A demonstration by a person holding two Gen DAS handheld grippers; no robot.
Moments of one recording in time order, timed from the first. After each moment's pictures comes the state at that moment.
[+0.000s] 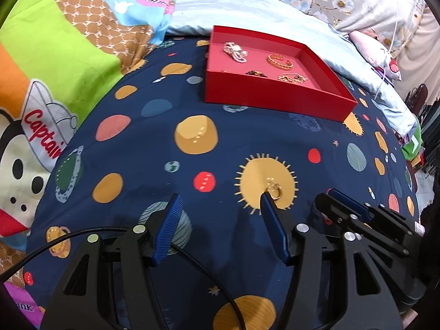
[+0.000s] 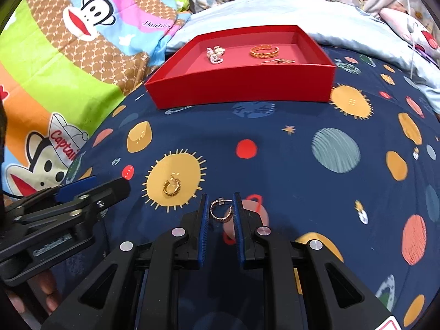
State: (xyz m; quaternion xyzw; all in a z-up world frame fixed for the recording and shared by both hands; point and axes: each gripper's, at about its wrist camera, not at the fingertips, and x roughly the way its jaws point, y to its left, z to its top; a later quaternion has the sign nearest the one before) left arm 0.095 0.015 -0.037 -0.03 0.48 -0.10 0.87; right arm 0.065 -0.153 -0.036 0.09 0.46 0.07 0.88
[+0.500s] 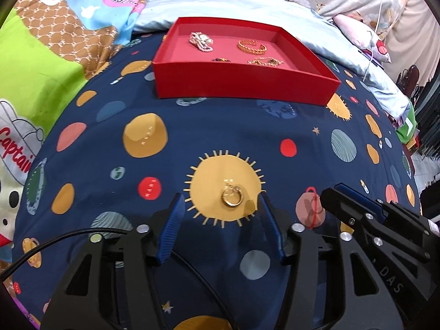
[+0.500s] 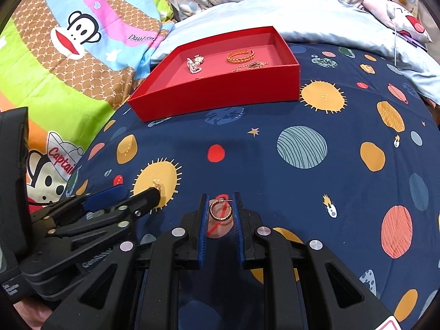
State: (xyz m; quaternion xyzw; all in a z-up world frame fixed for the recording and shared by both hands) left arm 0.105 -0.030 -0.053 0.00 0.49 -0.13 0.86; right arm 0.062 -0.176 -0.032 0.12 0.46 0.06 0.88
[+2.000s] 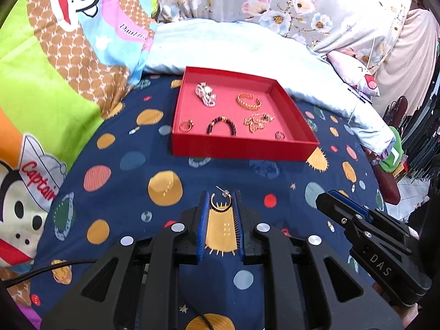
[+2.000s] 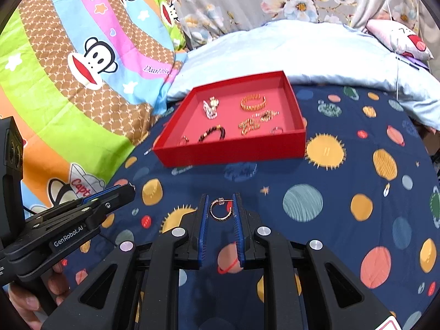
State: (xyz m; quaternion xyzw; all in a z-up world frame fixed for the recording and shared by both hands) left arm 0.108 -0.004 0.023 -0.05 0.42 -0.14 0.89; right arm 0.072 -0.183 0.032 0.12 0.39 0.07 0.91
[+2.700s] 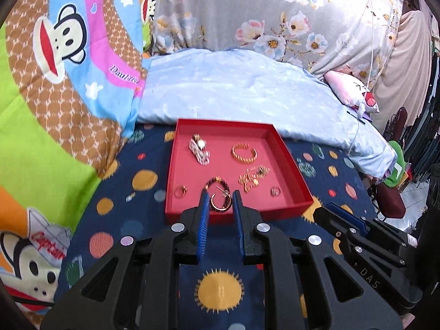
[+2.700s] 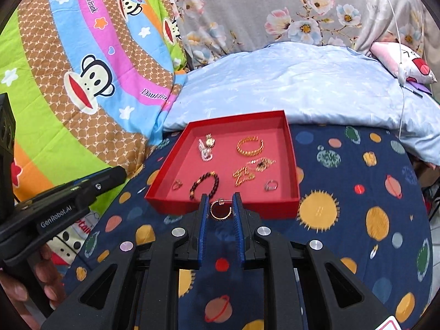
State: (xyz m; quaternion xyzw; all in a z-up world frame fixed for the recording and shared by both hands) left arm 0.160 -0.024 0.075 -0.03 0.36 -0.14 0.92; right arm 0.128 -0.199 0.067 0.10 0.36 0.07 0.93
